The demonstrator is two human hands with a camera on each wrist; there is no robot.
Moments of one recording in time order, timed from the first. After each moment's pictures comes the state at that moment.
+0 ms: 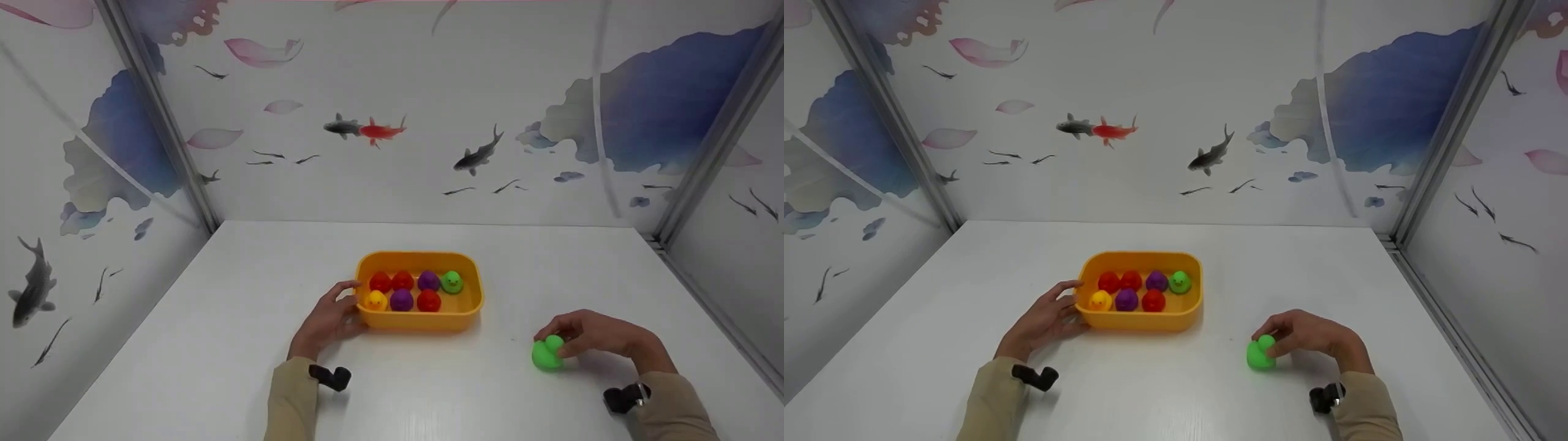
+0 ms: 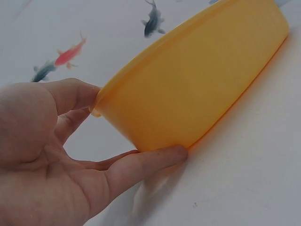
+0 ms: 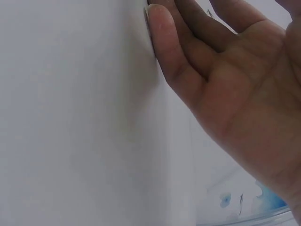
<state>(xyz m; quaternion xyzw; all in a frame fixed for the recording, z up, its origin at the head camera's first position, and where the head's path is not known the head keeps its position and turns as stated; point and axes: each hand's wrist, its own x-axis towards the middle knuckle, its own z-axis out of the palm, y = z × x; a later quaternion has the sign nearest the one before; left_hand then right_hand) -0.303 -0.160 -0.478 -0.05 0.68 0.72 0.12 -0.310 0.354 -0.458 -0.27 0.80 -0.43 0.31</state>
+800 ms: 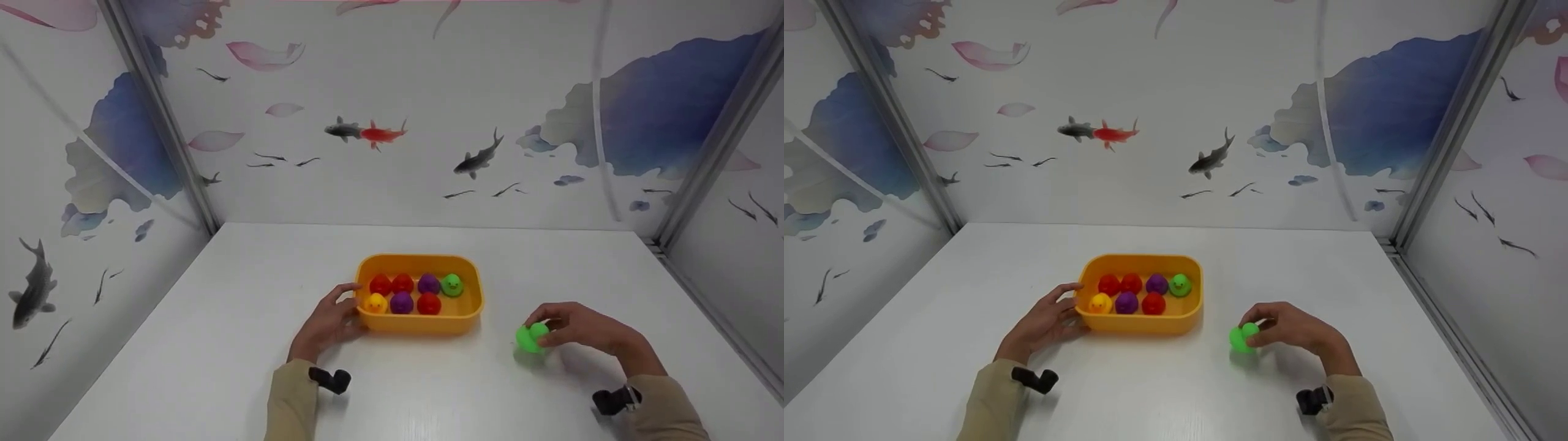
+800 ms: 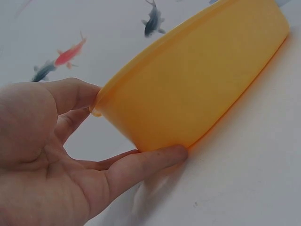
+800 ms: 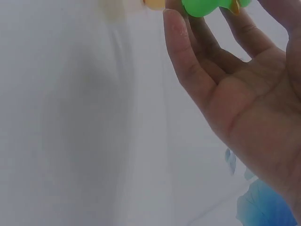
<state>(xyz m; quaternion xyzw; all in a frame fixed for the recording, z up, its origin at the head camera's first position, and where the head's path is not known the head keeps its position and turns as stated) -0.301 -0.159 -0.475 -0.05 0.71 0.70 0.12 -0.303 0.322 -0.438 -0.25 0.83 -0.44 0.23</state>
